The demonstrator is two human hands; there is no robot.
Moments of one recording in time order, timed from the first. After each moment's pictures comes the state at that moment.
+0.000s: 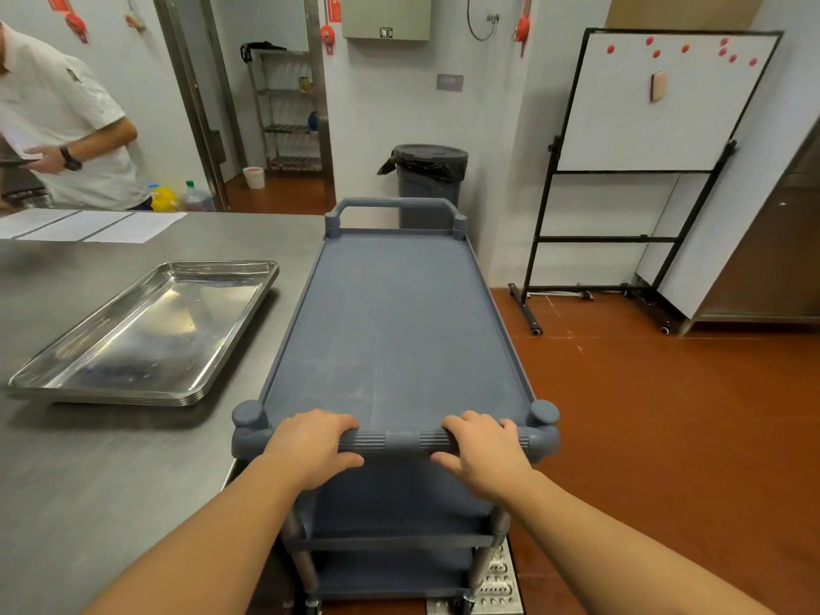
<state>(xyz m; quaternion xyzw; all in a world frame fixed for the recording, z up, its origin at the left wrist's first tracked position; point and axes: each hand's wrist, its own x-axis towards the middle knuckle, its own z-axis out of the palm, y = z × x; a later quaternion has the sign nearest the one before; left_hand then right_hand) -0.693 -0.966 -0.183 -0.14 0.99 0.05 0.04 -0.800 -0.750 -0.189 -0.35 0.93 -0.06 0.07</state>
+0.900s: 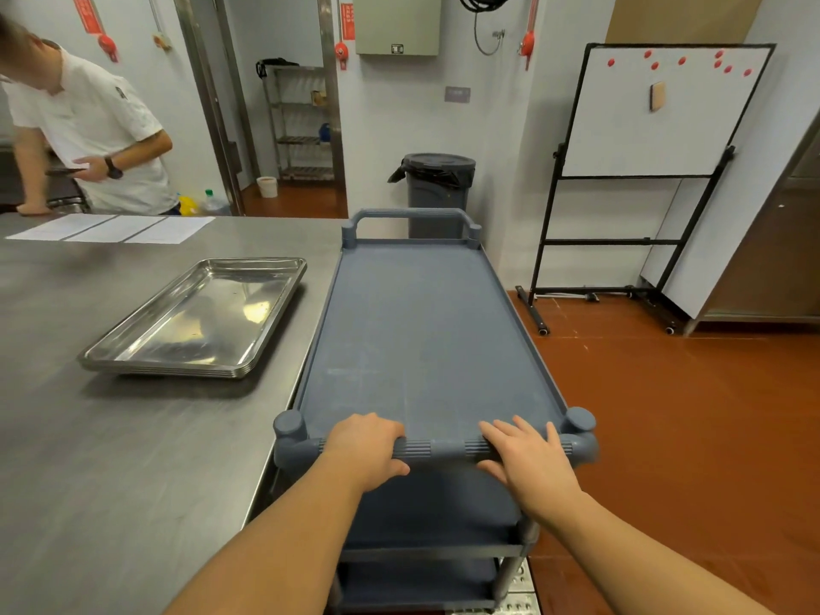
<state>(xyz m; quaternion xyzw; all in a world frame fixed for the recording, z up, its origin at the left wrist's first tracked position) -0.628 -0.909 -0.173 -0.12 0.99 0.01 0.10 -0.725 -0.696 -0.202 -0.35 0.94 -0.03 0.03</state>
